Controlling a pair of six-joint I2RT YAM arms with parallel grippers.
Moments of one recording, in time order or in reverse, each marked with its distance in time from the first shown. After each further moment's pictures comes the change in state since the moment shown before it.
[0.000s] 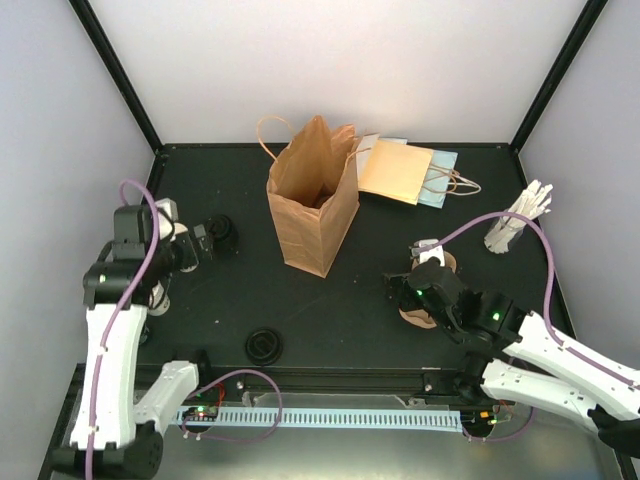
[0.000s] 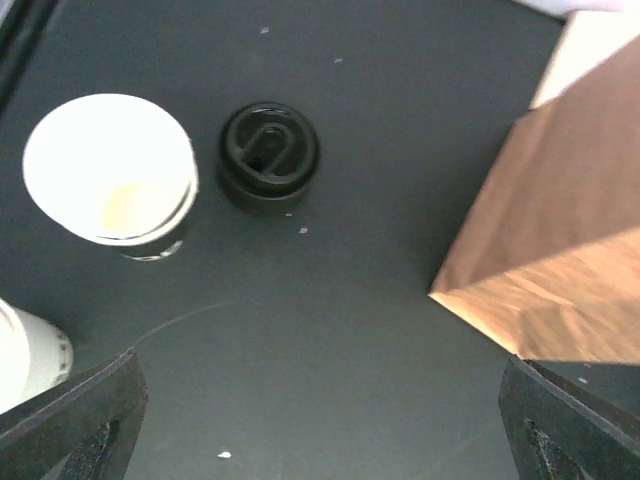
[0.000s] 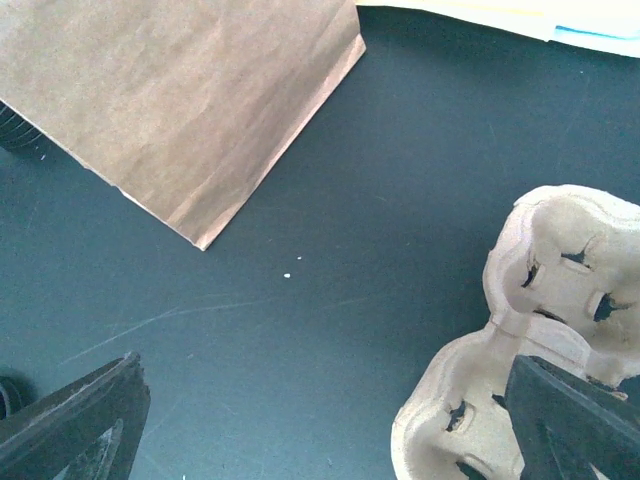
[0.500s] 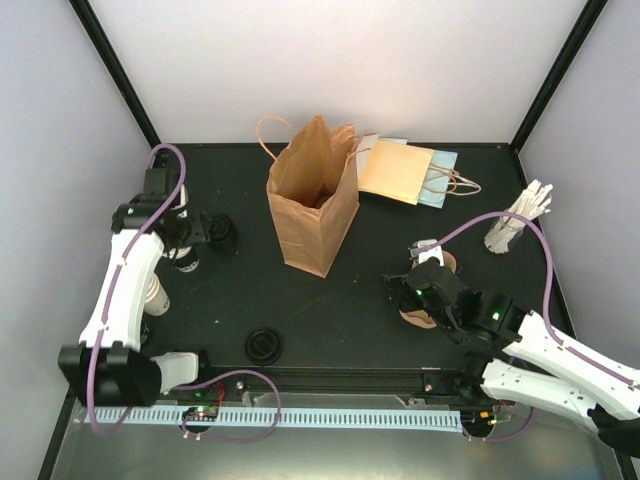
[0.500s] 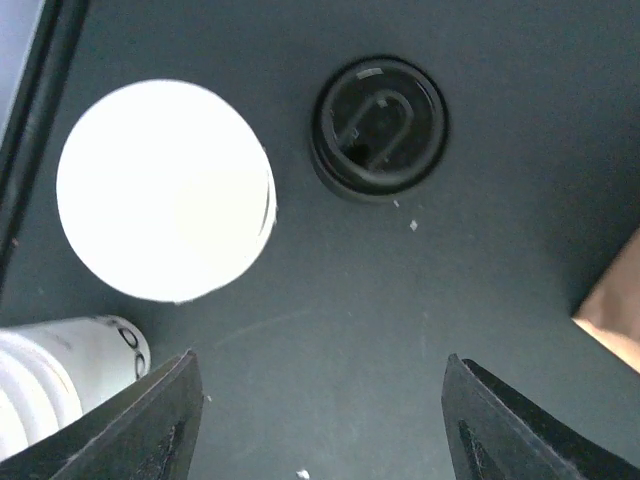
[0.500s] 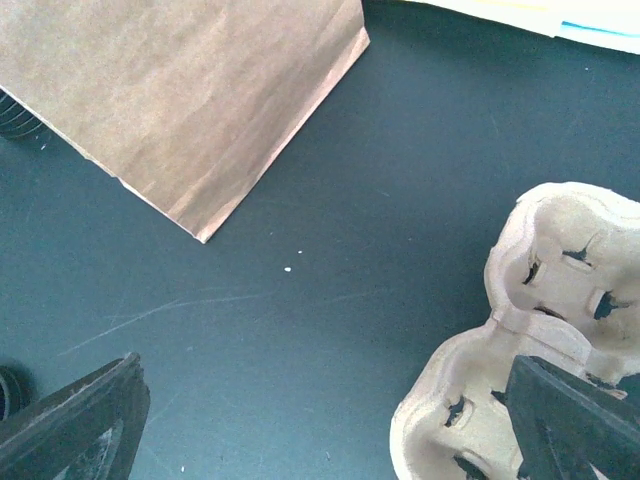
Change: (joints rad) left arm 0.002 0.277 0.026 0.024 -0.114 0.036; right arm 0.000 0.008 0.002 -0.005 -0.013 -0.012
